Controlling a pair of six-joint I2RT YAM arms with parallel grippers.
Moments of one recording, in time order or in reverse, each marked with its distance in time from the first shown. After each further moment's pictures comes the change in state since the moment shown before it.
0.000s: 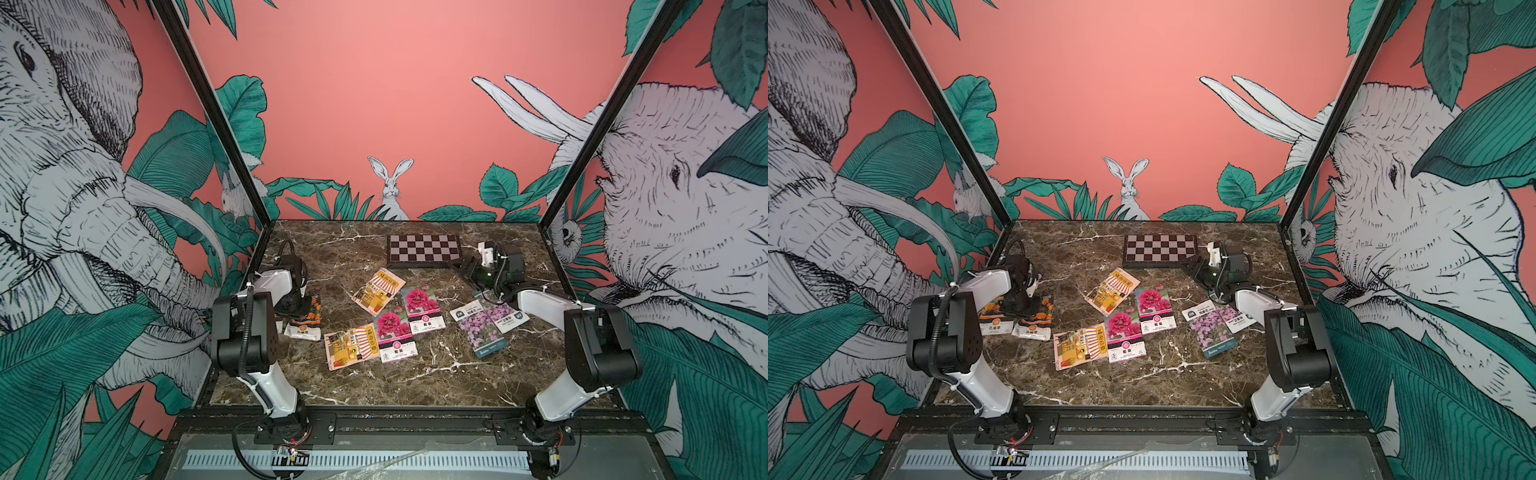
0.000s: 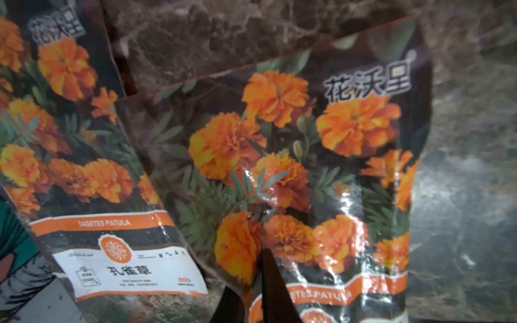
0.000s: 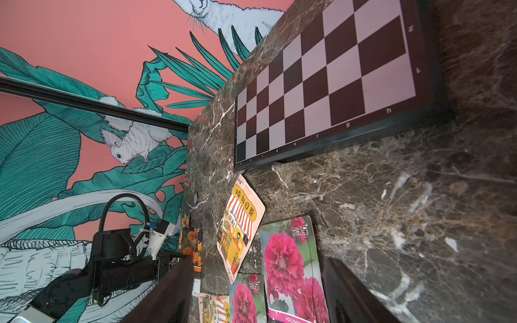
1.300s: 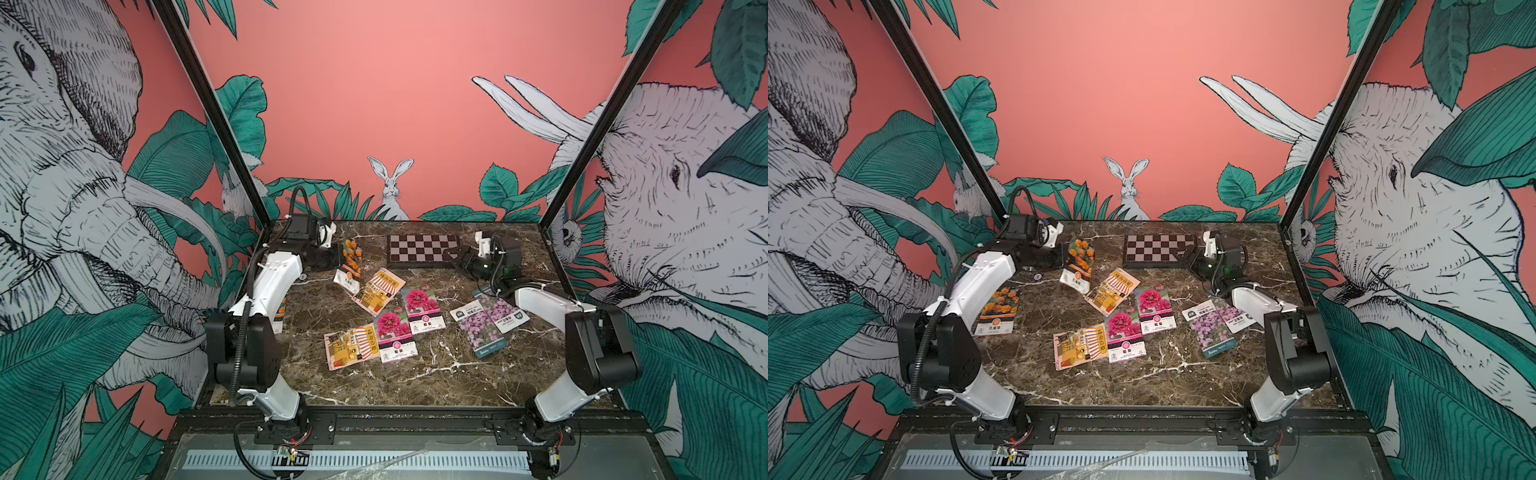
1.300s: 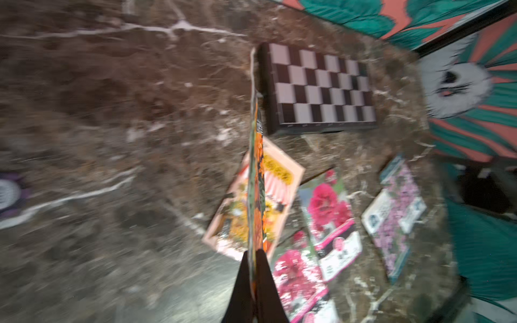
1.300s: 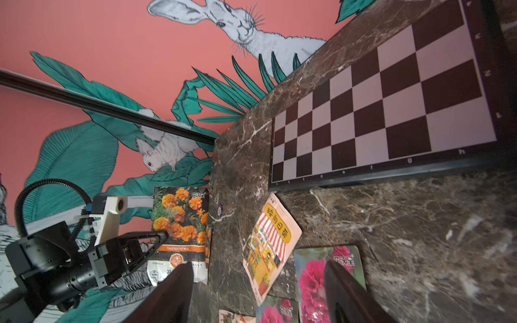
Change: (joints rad) left arm -0.162 -0.122 0.294 0.054 0.552 -0.348; right arm 0.051 -0.026 0.054 0.034 0.027 0.035
